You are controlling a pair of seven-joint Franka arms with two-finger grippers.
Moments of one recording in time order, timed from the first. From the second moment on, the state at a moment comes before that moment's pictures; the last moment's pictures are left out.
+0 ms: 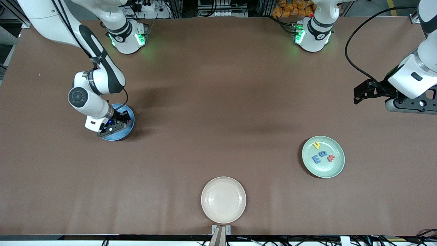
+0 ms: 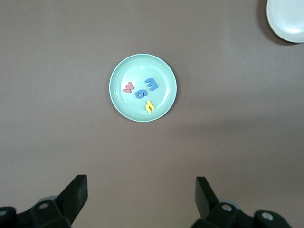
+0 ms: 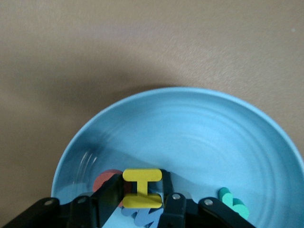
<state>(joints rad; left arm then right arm) 0.16 0.08 -0.30 -1.53 0.02 1.63 -0.04 -0.04 0.35 0.10 -2.34 -0.09 2.60 -0.31</state>
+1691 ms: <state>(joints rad) 0.17 0.08 -0.30 -1.52 0.02 1.63 -0.04 0.10 0.27 -0.06 -1.86 -0.02 1.88 -0.20</state>
